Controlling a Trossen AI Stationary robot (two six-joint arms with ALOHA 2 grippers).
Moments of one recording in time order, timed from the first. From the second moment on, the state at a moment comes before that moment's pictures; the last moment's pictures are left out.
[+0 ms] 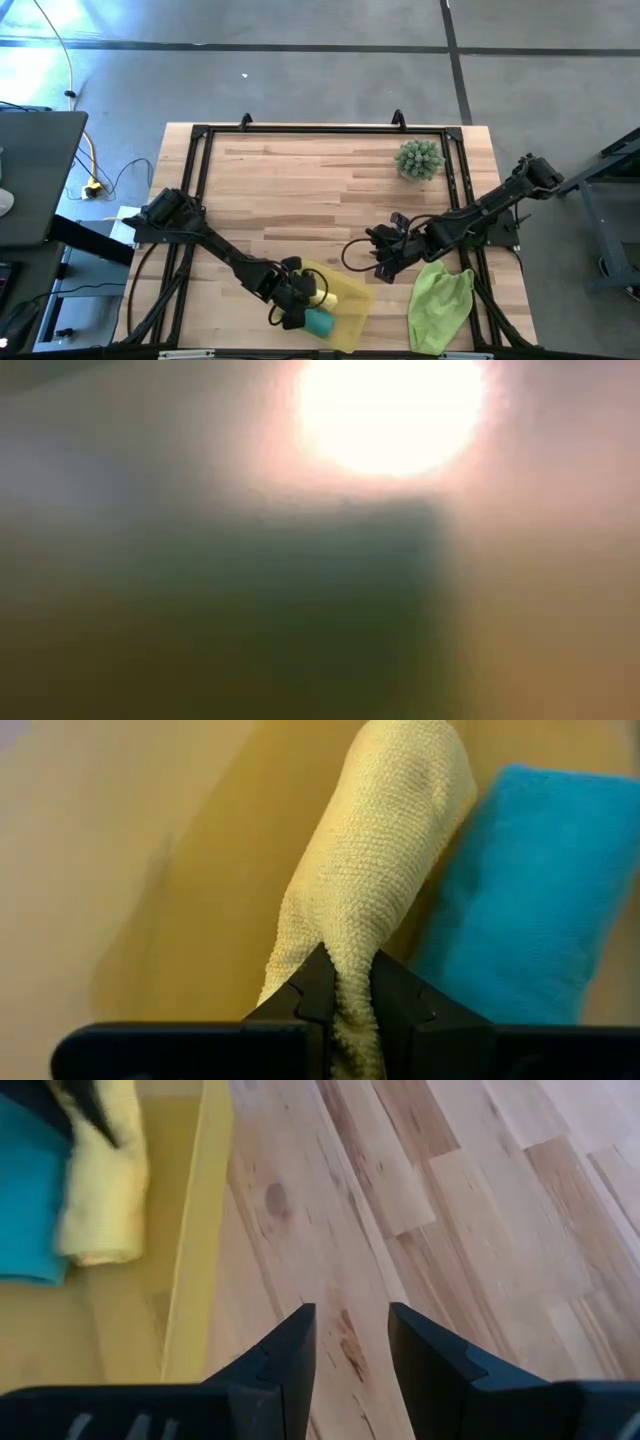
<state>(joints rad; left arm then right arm) -0.46 1.96 1.26 -0.40 -0.23 -0.64 0.49 1.43 1.02 -0.67 0.38 0.74</state>
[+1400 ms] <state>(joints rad) -0.56 1.96 1.64 -0.81 -0.35 -0.55 0.85 1.50 1.02 -0.87 -0.15 1.62</state>
